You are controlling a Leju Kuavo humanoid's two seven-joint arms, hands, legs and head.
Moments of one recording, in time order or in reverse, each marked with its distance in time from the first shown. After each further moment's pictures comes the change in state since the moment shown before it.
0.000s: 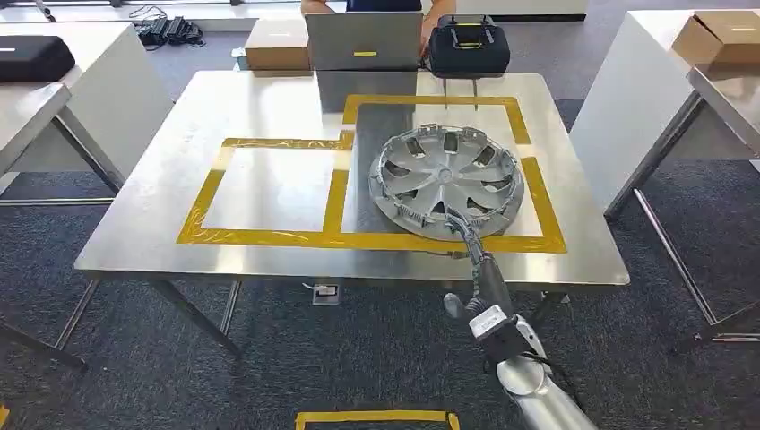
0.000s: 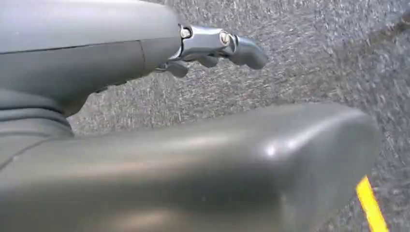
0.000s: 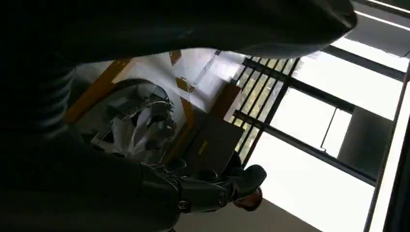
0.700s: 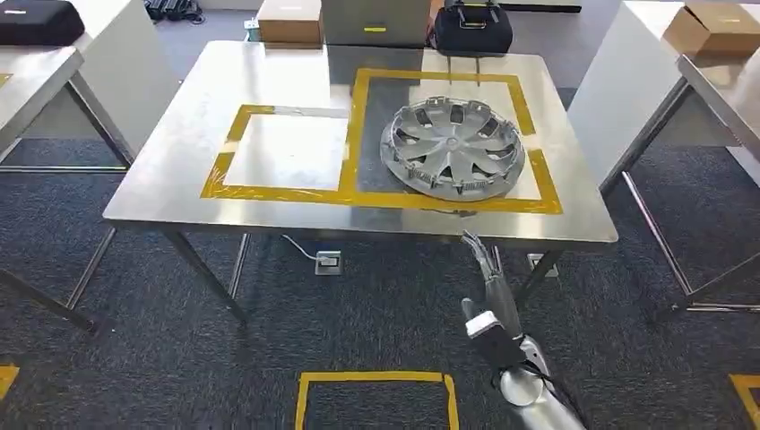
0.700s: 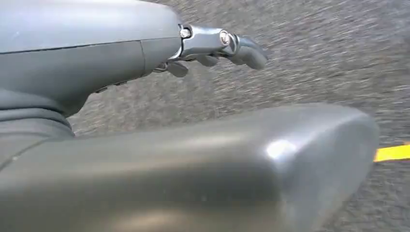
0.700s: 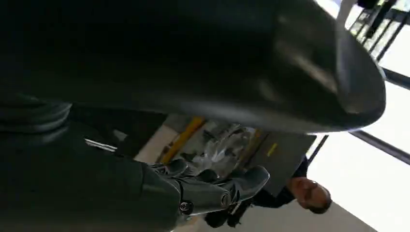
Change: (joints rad) left arm -0.010 -0.003 0.042 -0.002 -0.026 0.000 0.011; right arm 0.046 0.008 -0.082 0.232 0.056 -0.108 0.003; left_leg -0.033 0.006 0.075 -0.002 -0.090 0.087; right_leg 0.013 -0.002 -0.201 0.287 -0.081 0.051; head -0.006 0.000
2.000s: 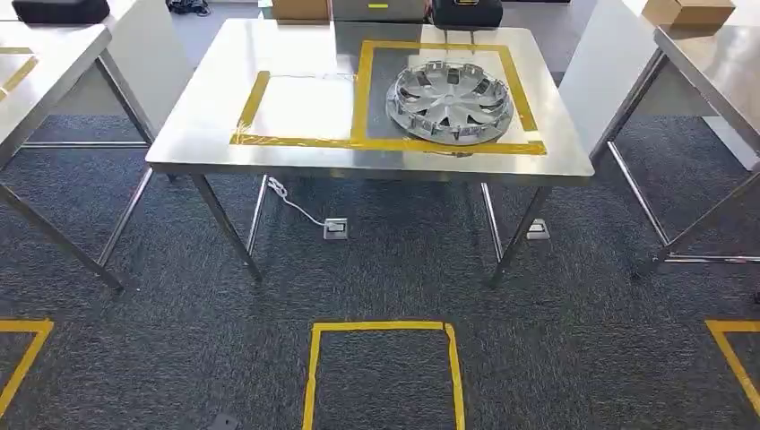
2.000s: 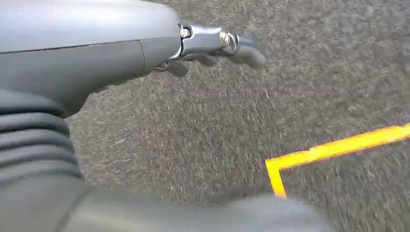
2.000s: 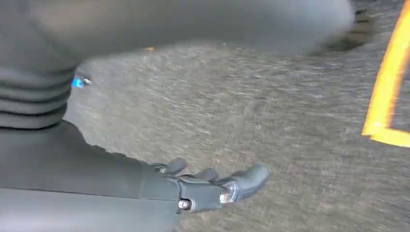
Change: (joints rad) left arm -0.013 -0.023 -0.024 -0.020 -0.043 -0.047 0.029; right arm 0.201 0.036 -0.260 0.827 -0.007 0.265 0.780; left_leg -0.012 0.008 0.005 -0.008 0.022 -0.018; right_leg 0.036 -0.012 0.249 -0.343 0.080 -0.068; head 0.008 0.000
